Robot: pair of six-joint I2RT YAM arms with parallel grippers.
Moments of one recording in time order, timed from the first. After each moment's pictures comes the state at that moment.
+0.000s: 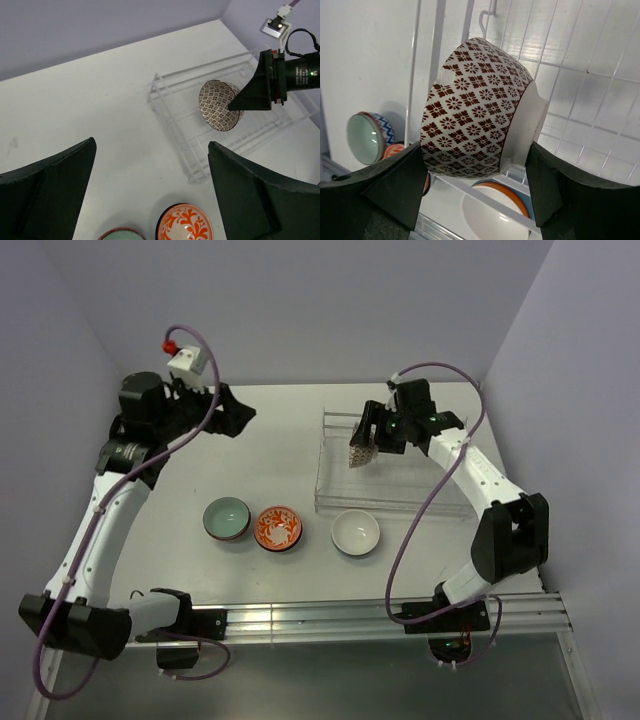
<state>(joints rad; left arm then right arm) -0.27 1.24 1.37 -0.36 0.44 -0.15 0.25 1.53 1.31 -0.56 -0.30 0.46</state>
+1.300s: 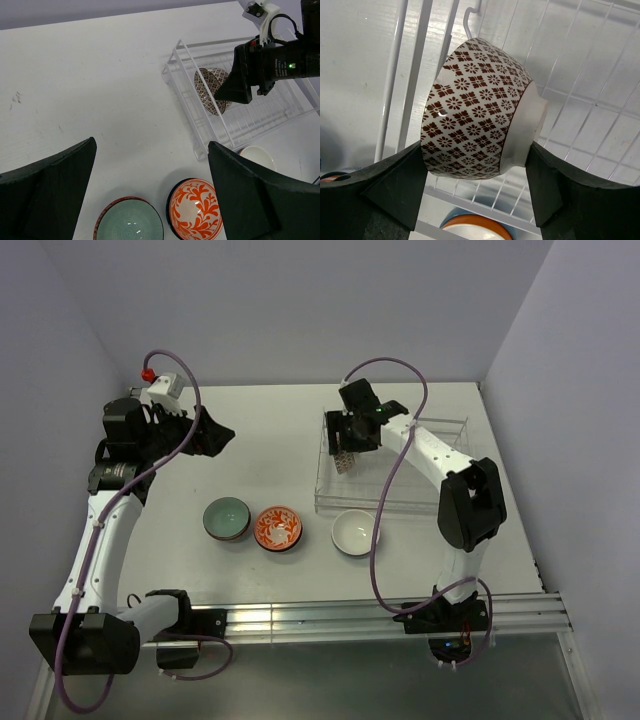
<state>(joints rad) -0.01 1.10 1.11 -0.34 0.58 -0.16 0.49 1.84 1.56 -0.68 0.03 0.33</state>
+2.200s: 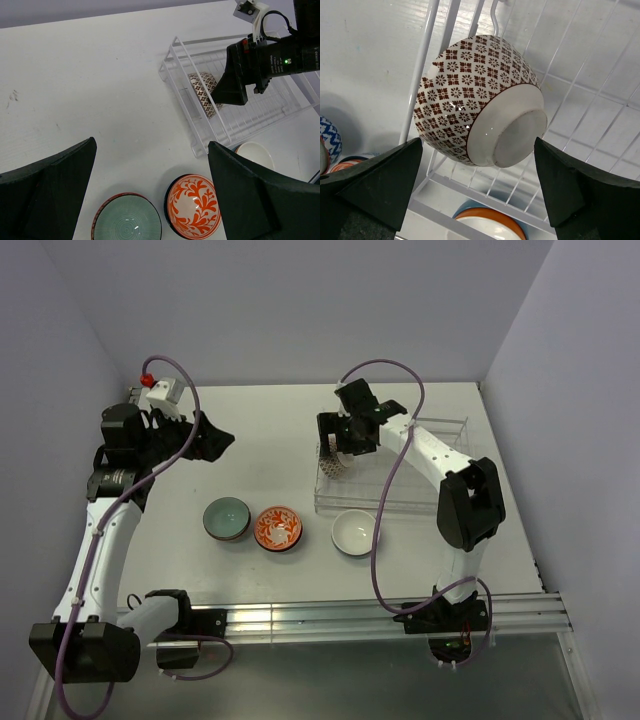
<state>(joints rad) -0.01 1.06 1.08 -0.34 0.60 -0.15 0.49 1.84 1.57 -0.70 -0.06 0.34</state>
